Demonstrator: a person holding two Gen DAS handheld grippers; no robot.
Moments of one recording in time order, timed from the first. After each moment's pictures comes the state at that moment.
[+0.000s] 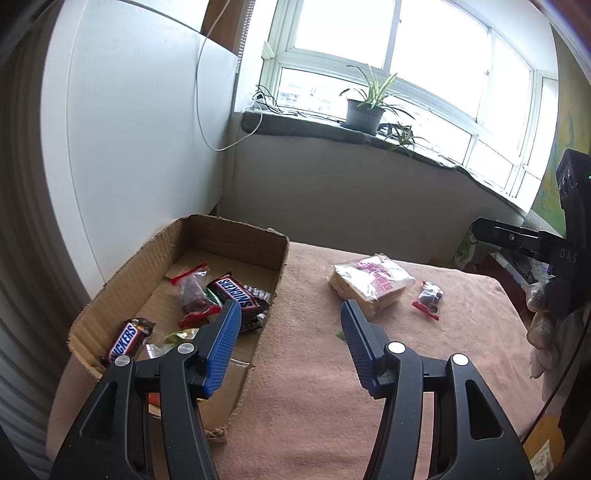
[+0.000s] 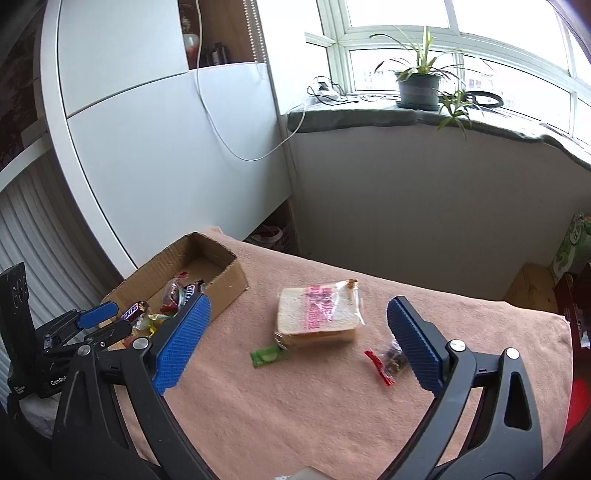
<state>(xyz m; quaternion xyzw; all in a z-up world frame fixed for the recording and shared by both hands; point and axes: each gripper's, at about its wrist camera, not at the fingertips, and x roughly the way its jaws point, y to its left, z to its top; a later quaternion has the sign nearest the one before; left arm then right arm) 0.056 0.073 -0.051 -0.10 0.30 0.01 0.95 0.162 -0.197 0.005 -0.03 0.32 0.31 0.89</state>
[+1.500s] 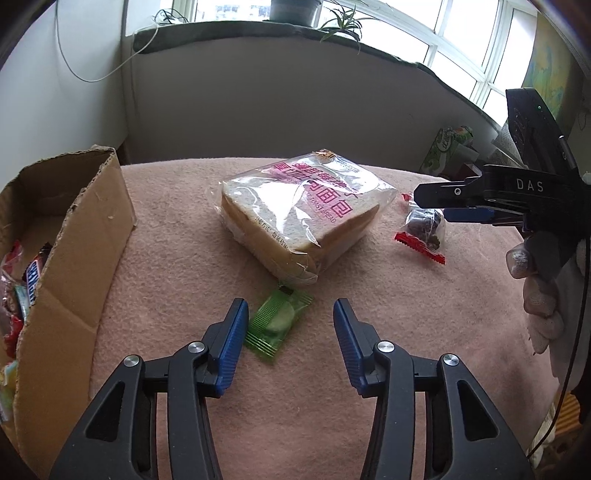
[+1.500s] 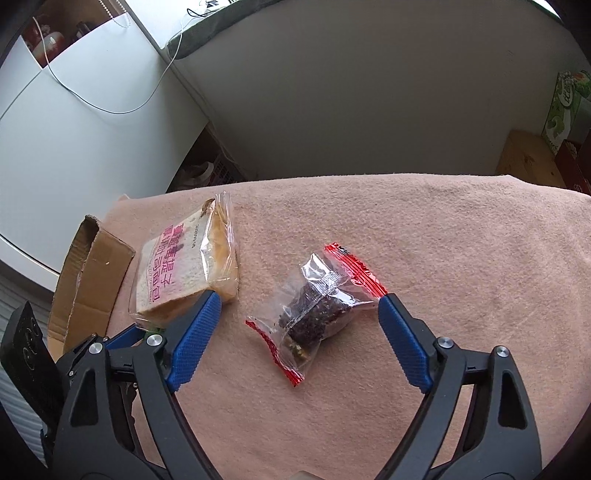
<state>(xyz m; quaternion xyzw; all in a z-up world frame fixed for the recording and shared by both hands) 0.171 -0.007 -0.145 -0.05 0.43 -0.11 0.89 0.282 -0.245 -0.129 0.06 0.52 0.23 0.82</state>
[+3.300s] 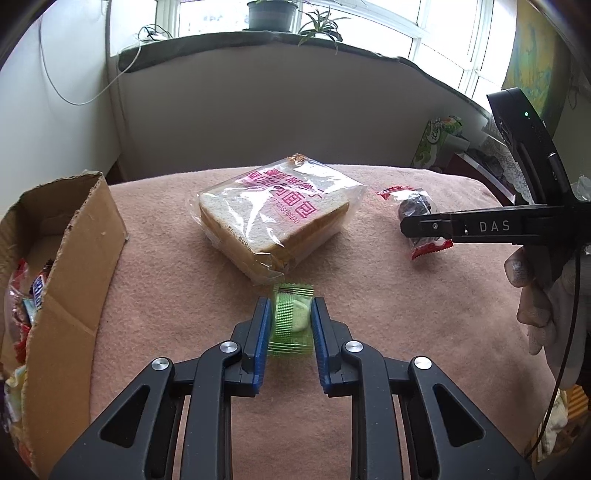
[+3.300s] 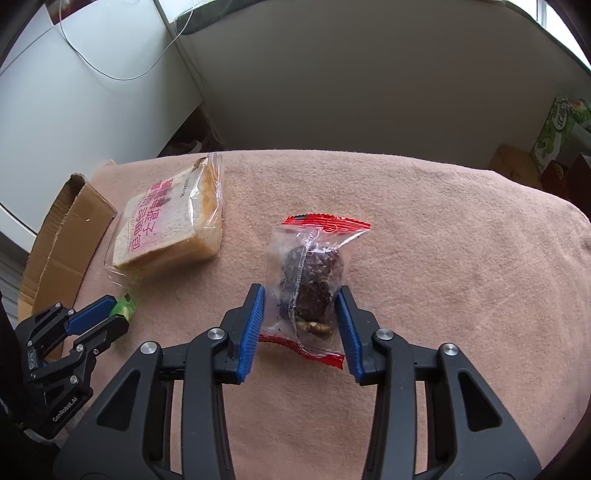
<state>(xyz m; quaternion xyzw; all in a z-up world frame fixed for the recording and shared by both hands) 0.162 -0.030 -0.133 -0.01 0.42 -0.11 0.90 0.254 -0.253 -0.132 -0.01 0.51 0.21 0.83</state>
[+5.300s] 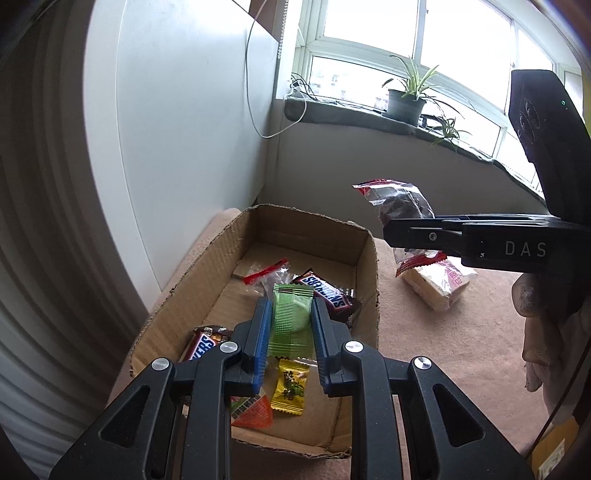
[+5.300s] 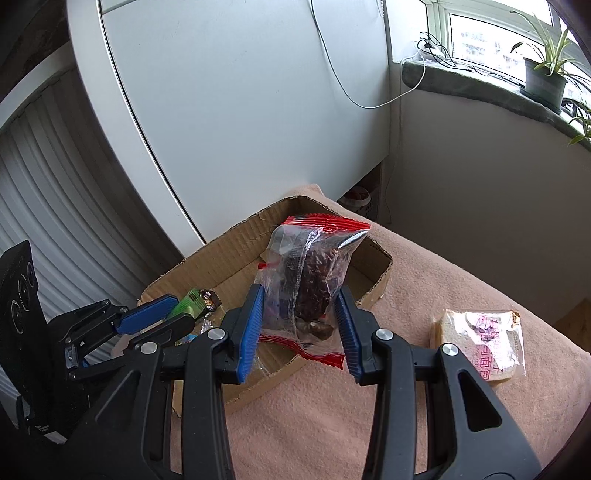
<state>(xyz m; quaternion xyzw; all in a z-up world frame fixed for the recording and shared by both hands) 0.061 0.150 -0.068 -0.09 0.32 0.07 0.94 0.159 0.015 -0.031 -0.10 0.39 0.43 0.81</state>
